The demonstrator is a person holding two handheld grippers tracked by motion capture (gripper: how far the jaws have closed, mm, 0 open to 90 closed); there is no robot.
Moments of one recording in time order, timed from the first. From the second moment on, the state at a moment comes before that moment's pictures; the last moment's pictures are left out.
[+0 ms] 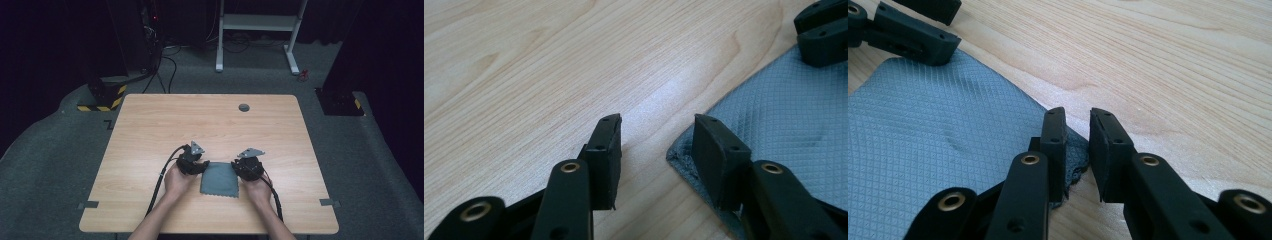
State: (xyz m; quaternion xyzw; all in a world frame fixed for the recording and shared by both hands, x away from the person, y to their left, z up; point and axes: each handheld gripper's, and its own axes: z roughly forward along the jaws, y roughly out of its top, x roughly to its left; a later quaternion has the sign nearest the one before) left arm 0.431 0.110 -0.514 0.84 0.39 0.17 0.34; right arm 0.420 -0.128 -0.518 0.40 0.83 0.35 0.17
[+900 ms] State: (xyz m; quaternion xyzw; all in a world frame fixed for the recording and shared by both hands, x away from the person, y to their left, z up) left arm 0.436 0.115 -0.517 0.84 0.38 0.14 0.37; right arm 0.433 -0.128 -0.514 0.39 0.84 0.35 0.14
